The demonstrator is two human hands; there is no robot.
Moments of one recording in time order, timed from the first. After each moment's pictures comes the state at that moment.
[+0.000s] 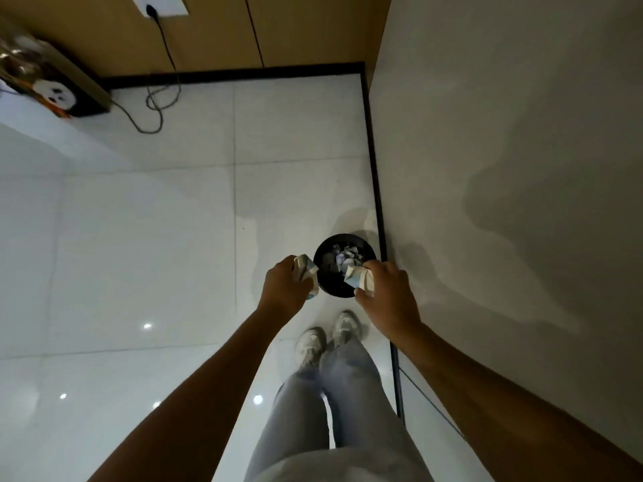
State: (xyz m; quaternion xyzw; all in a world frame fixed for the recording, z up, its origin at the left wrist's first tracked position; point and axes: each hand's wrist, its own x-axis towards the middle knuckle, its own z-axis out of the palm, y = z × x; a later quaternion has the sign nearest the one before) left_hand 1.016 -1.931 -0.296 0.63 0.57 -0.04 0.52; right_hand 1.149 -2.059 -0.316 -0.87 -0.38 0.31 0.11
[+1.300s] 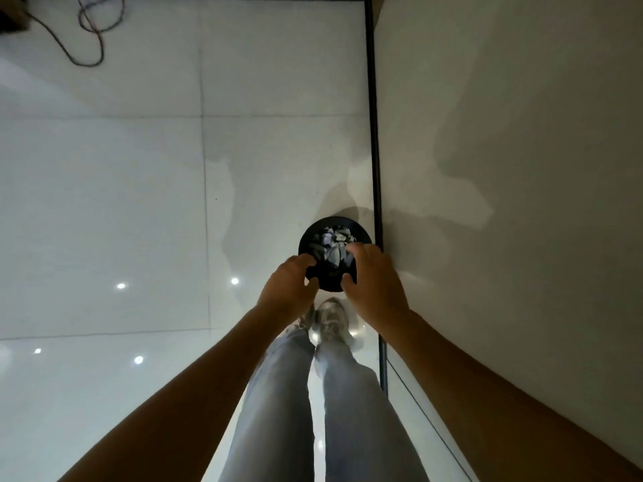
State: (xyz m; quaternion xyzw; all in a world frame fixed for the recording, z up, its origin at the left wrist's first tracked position) left_hand 1.062 -1.909 -0.424 0.75 0.47 -0.17 0.44; right_hand 1.182 -2.001 -0.421 -0.84 -0.40 0.35 0.09
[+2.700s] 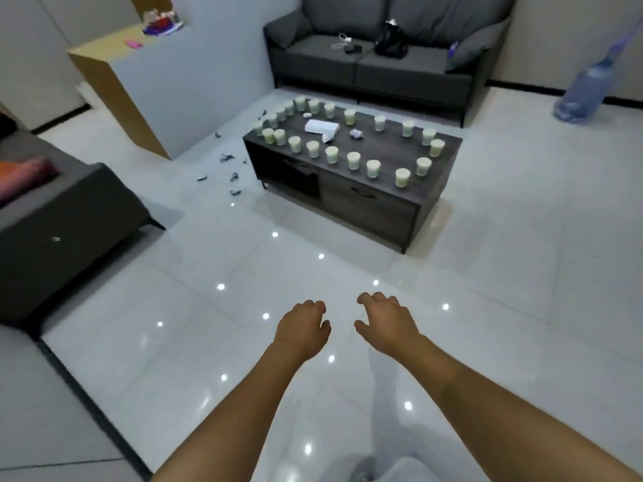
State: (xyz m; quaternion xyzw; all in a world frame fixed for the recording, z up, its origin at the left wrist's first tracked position) left_hand 0.325 -2.557 -0.124 0.05 0.98 0.12 0.17; right_hand 0.323 -2.386 -0.127 0.05 -0.97 0.16 -0.19
